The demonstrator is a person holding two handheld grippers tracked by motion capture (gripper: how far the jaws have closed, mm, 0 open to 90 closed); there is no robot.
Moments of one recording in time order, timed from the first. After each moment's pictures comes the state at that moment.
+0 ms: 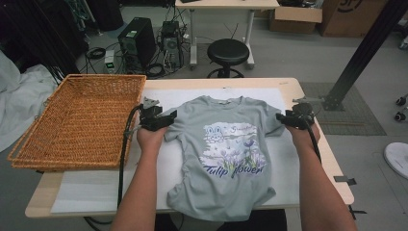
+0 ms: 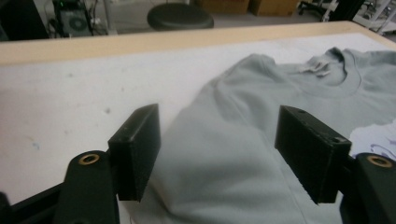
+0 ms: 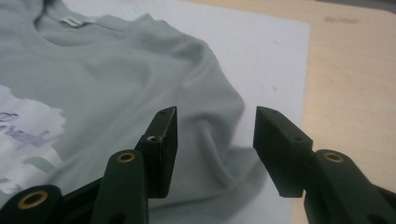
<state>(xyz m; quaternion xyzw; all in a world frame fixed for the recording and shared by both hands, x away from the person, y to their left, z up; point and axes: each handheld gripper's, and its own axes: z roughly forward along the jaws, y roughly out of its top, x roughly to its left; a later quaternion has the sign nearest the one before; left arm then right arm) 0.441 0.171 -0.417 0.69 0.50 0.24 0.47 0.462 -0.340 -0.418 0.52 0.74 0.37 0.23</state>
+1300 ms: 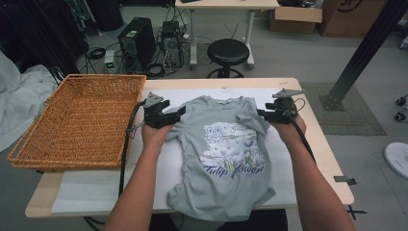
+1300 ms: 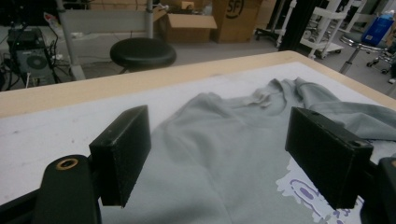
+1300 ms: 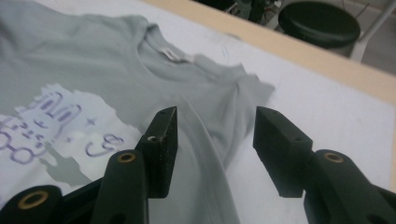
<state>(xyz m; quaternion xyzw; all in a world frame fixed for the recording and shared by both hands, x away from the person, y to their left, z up) 0.437 0.156 -0.397 0.69 0.43 0.22 0.53 0.461 -0.276 -0.387 0.40 0.80 0.39 0.22</state>
